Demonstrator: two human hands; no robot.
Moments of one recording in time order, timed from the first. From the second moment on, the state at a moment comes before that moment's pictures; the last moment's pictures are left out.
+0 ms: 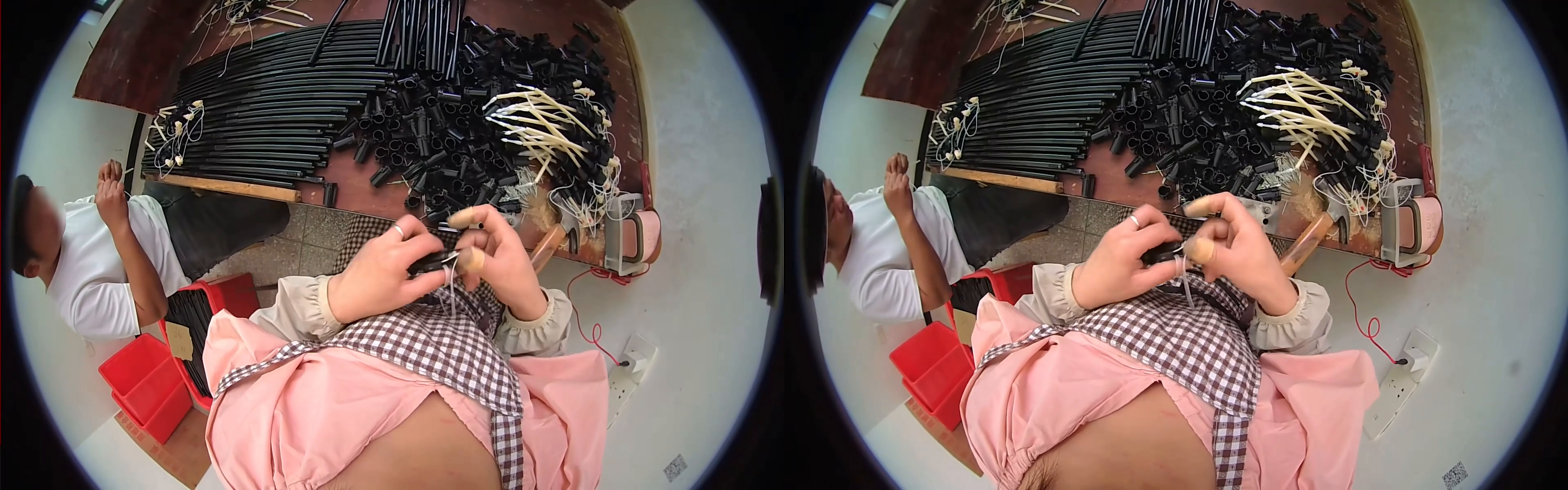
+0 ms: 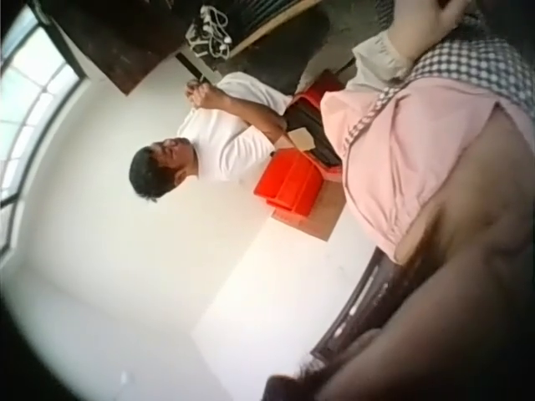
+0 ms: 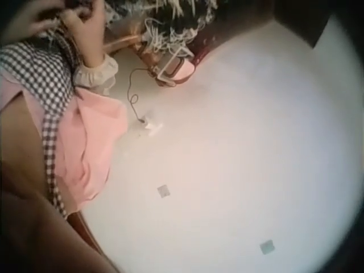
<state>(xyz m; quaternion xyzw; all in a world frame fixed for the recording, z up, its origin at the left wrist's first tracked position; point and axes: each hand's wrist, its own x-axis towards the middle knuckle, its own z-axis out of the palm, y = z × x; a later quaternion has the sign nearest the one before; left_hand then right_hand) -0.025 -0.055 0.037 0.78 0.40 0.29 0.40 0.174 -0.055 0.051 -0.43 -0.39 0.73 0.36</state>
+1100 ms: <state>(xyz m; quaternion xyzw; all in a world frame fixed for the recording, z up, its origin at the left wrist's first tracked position) -0.128 -0.079 -0.033 0.60 0.62 0.28 0.43 0.107 -0.029 0.015 -0.37 -0.85 0.20 0.32</state>
